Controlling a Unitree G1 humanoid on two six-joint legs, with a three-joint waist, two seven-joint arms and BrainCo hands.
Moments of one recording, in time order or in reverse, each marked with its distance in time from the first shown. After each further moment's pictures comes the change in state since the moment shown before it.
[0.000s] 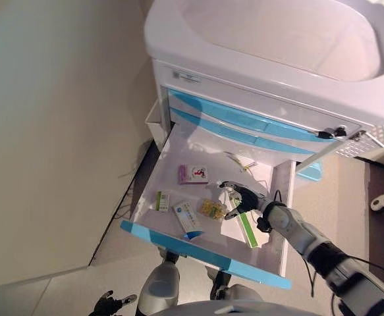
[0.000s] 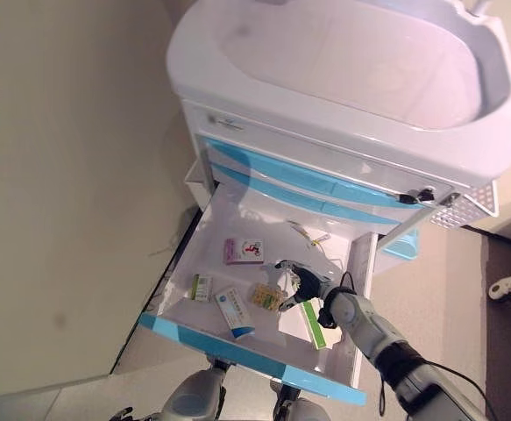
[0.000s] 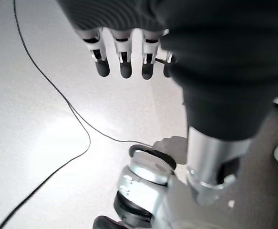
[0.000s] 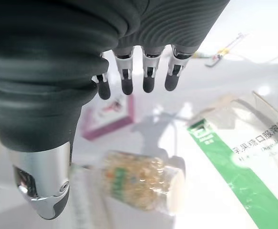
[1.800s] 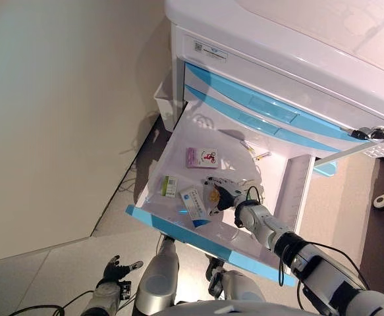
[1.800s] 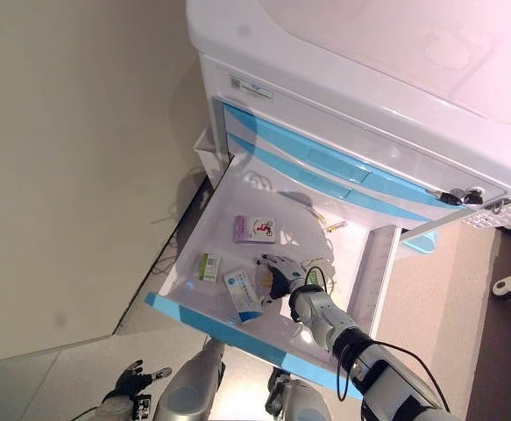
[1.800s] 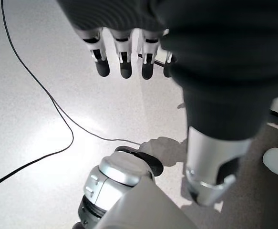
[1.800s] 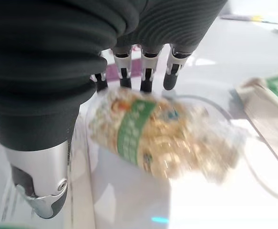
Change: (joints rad) left arm -0.131 0.001 -0.089 -0.046 -0.078 0.005 0.089; right arm -0.084 0.155 0.099 0.138 -0.254 0.103 -0.166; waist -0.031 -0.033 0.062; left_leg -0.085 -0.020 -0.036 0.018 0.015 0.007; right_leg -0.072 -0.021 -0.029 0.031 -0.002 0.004
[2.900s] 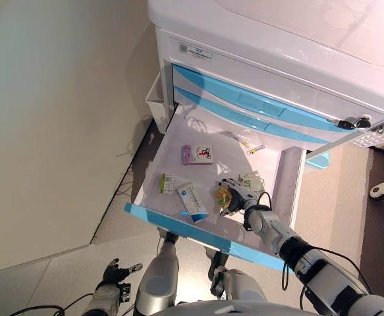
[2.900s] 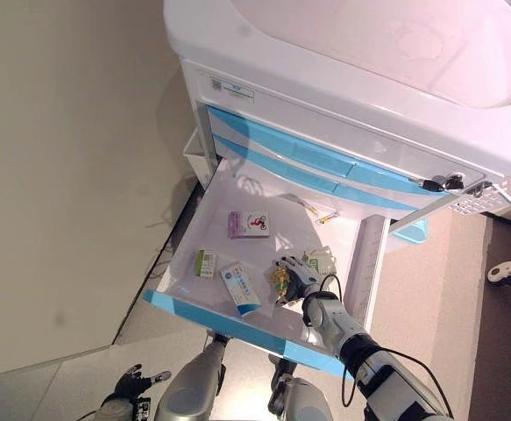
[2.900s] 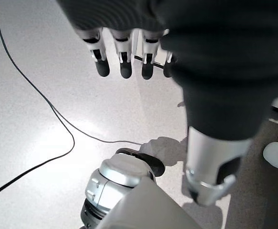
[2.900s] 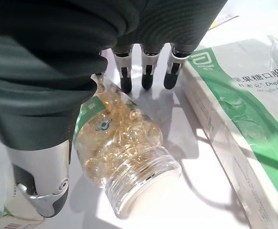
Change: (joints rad) left arm 0.003 -0.016 -0.006 0.021 0.001 0.000 0.003; right arm -0.014 0.015 -0.059 0.126 0.003 0.015 -0.081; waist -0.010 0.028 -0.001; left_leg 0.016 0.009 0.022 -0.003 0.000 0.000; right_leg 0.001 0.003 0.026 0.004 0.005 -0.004
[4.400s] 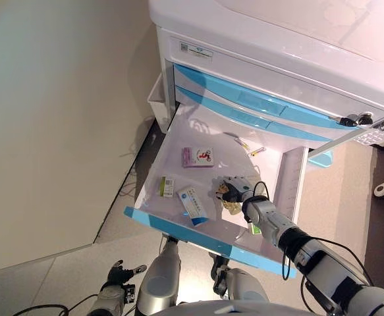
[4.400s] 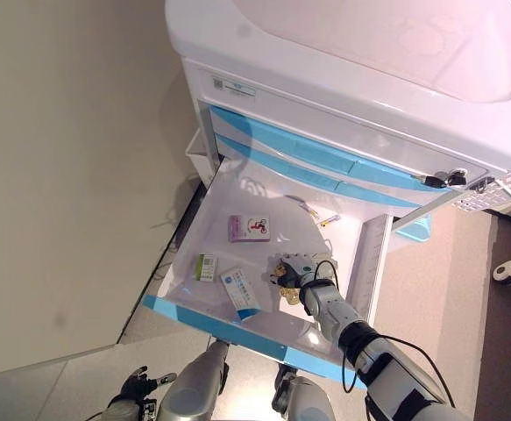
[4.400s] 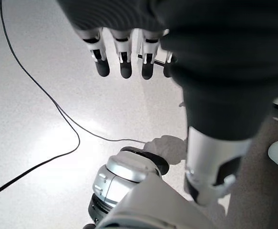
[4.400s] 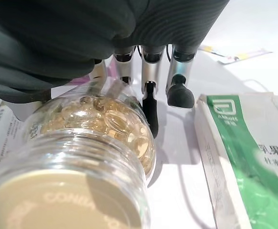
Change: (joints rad) left arm -0.006 -0.015 -0.001 0.020 0.000 0.003 0.009; right arm -0.052 -0.044 0.062 -0.086 -0.139 0.042 0.068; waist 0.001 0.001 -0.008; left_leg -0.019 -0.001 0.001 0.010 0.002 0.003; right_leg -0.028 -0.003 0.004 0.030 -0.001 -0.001
